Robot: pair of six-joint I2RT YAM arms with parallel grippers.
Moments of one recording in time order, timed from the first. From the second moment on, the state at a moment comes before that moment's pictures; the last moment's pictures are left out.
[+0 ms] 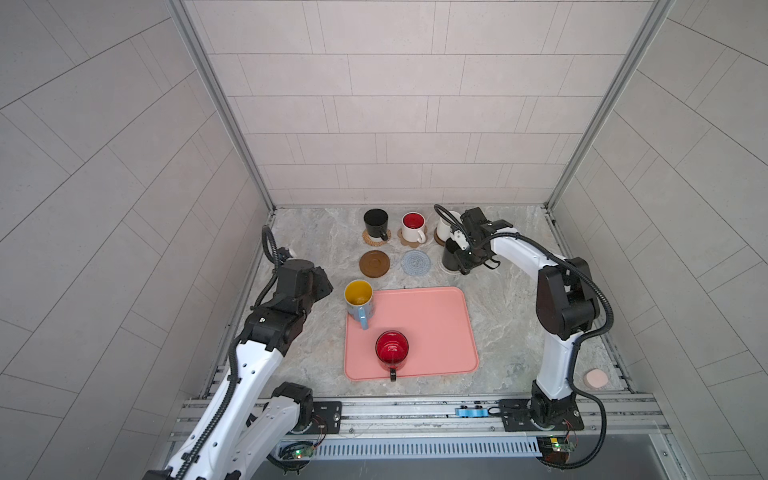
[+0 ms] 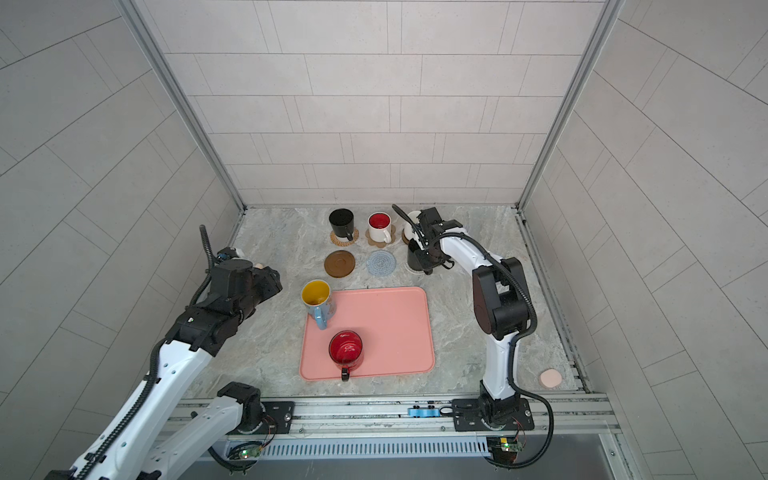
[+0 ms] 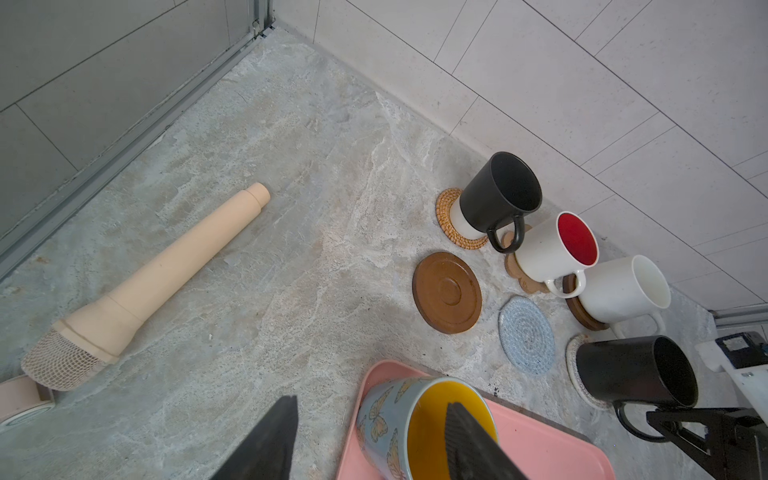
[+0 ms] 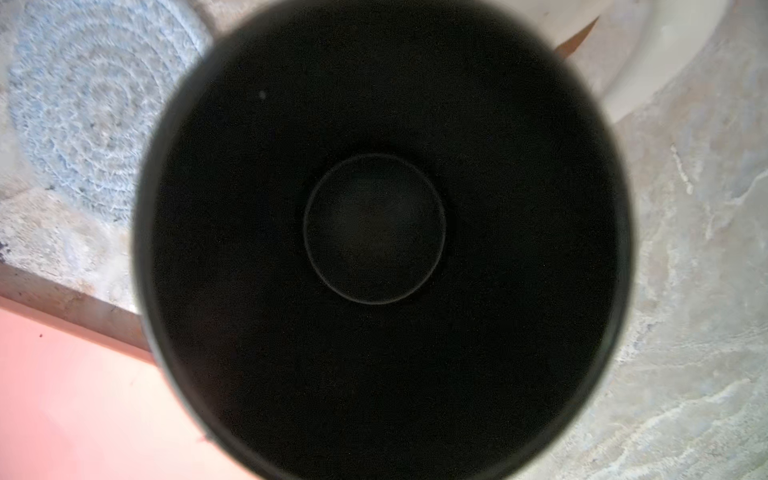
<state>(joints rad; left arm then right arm) -0.24 0.82 0.84 -0.67 -0.26 -0.66 0.26 1.95 1.54 -0.84 -0.01 -0.12</state>
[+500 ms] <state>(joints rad) -0.24 0.80 0.83 -0.69 -0.26 -0.66 0.27 1.95 1.54 -0.84 0.00 -0.13</state>
